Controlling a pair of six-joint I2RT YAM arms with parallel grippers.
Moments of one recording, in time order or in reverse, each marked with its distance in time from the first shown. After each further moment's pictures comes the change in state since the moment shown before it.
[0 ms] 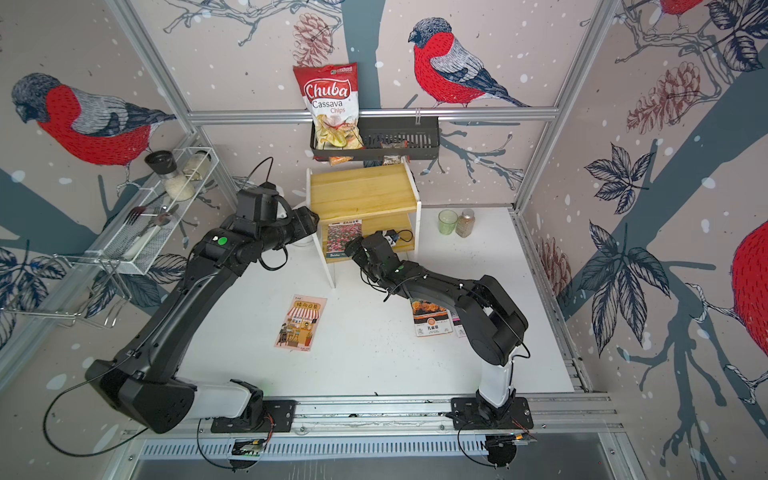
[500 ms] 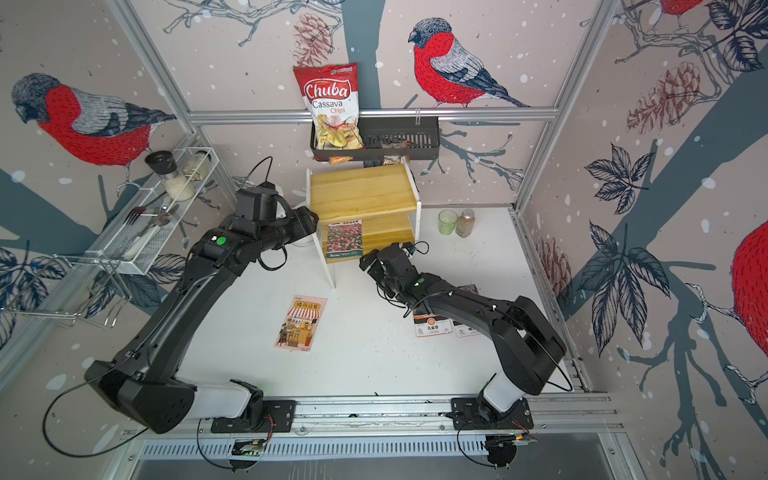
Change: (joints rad) left arm 0.000 0.000 0.012 -0.013 -0.005 0.004; right arm 0.000 -0.230 -0.195 -0.073 -0.014 0.003
